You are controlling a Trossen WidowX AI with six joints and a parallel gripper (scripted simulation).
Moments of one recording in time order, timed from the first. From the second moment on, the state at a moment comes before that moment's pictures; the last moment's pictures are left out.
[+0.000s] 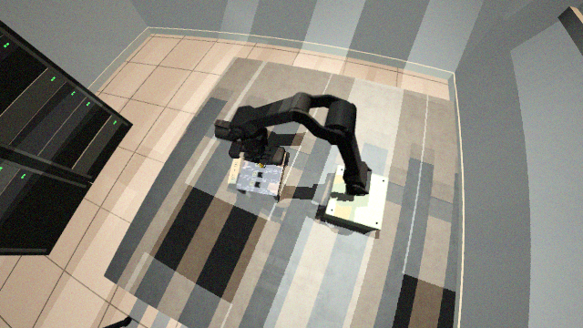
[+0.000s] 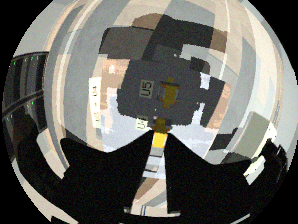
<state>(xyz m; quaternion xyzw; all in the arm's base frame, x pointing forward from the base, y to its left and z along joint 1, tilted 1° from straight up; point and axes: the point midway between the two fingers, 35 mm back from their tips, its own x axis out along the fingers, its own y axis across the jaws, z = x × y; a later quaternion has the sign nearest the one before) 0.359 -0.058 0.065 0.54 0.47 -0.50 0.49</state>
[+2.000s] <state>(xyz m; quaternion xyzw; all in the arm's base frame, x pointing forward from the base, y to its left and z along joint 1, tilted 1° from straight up) 0.357 -0.059 0.062 0.55 0.45 -0.48 0.51</state>
